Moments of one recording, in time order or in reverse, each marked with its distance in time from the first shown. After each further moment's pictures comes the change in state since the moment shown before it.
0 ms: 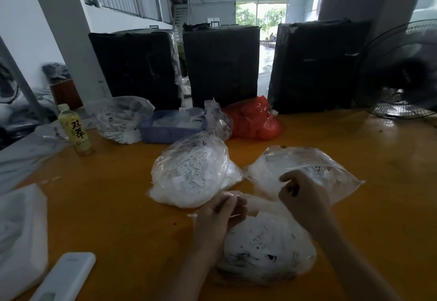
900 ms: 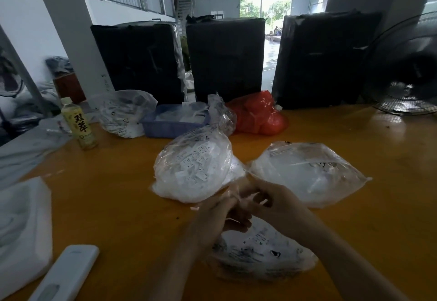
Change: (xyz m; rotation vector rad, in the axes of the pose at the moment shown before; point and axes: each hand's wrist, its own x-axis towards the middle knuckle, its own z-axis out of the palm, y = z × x) left_hand -0.012 0.028 -0.016 0.216 -0.262 -0.073; right_hand -0.021 -0.044 0.013 0.240 -0.491 -0.227
